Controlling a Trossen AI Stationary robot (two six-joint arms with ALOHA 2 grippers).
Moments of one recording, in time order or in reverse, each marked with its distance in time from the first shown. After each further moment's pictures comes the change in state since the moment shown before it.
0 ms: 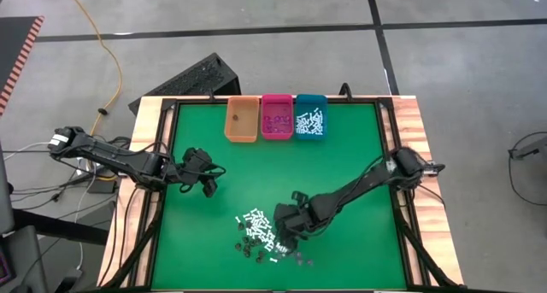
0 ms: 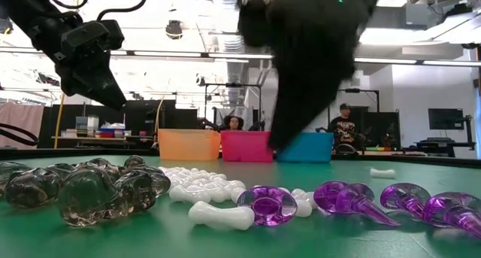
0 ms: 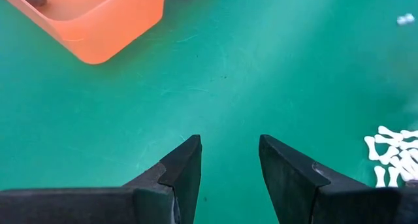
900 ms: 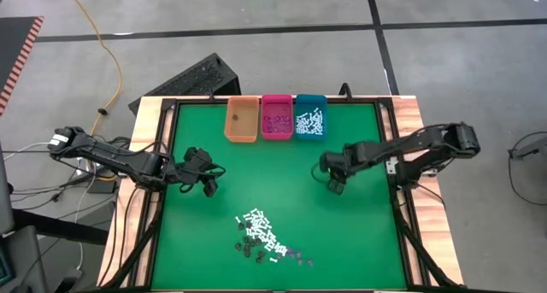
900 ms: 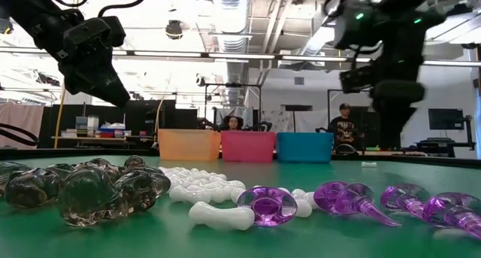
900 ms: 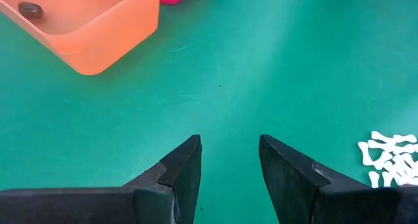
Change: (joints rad) left arm 0.000 0.000 0.000 0.034 -0.009 0.031; right arm -0.422 -0.624 -0.636 -0.242 -0.061 -0.189
